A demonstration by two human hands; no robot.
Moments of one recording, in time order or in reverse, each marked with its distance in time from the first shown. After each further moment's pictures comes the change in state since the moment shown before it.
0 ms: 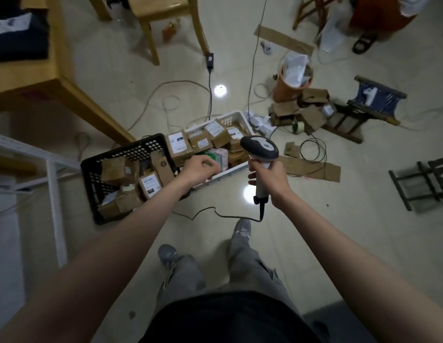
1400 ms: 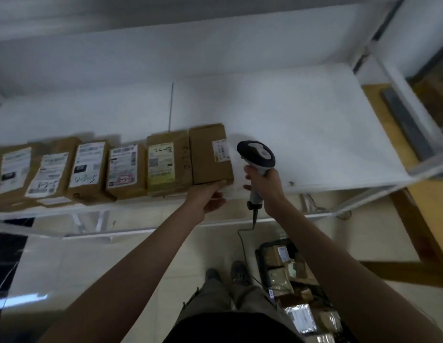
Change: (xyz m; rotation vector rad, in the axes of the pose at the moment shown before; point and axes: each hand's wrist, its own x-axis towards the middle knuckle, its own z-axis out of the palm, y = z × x) left_hand -0.361 -0.384 -0.353 -1.898 1.492 -0.434; right_hand -0.306 -0.024 0.739 -0.746 -1.531 -0.300
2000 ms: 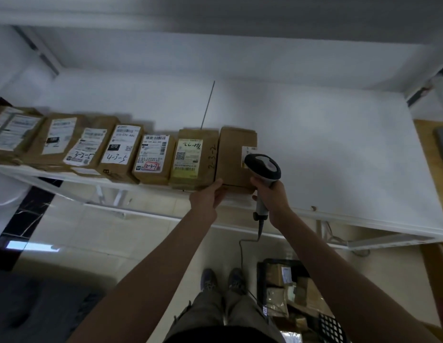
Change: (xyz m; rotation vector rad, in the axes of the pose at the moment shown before) left_hand 0.010 -0.001 -0.011 -0.670 0.270 0.044; right_hand 0.020 0.004 0.029 -0.123 -0.126 0.080
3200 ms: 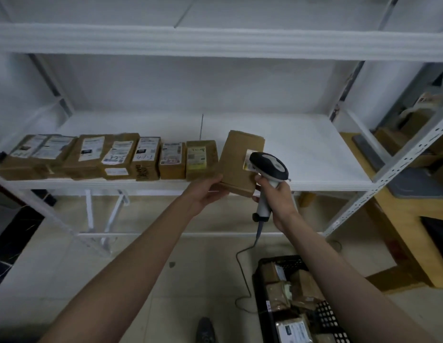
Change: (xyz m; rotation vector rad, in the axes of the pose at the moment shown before) left_hand -0.132 0.037 -0.136 0.419 -0.648 0.160; right_hand -0.260 0.000 0.009 0.182 0.087 -0.303
